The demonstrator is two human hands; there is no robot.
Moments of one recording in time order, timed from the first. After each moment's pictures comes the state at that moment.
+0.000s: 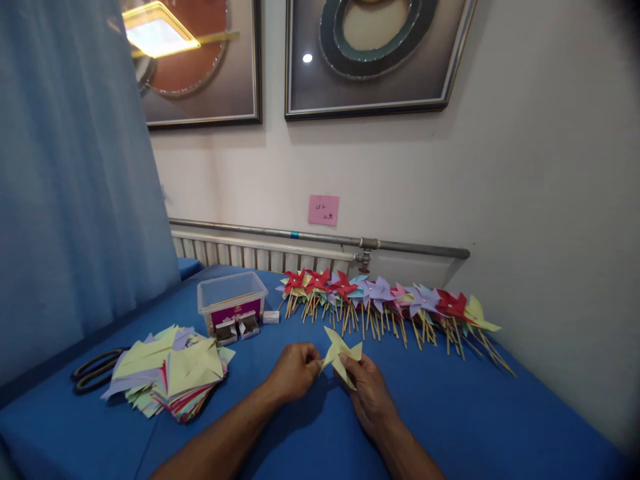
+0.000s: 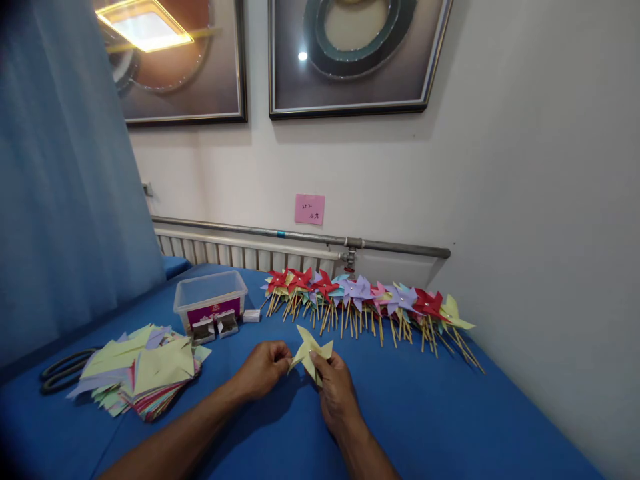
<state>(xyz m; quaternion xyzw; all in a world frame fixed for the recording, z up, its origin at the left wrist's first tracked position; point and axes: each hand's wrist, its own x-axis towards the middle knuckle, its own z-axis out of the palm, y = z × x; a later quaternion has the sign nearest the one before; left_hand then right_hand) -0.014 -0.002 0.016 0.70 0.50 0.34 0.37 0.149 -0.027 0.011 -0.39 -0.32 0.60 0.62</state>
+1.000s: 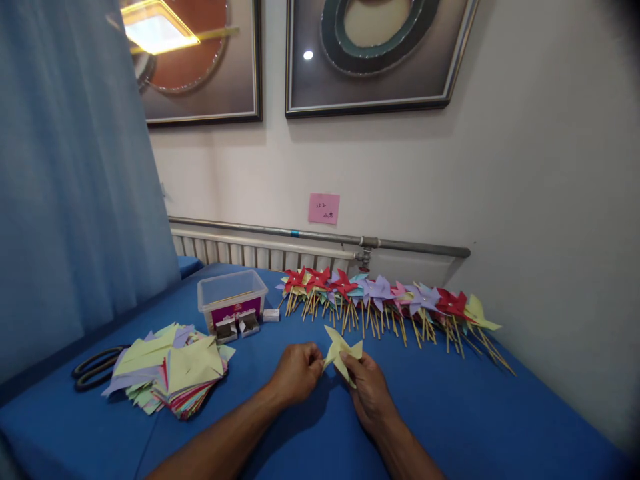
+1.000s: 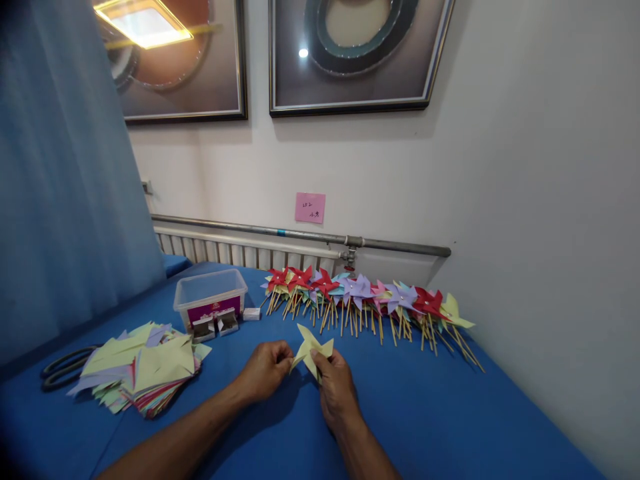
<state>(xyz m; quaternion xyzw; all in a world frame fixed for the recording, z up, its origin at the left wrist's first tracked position) -0.009 -0.008 0.014 0.72 0.50 0.36 0.33 0.149 -0.025 0.007 -0.38 -0.32 0.58 0.64</state>
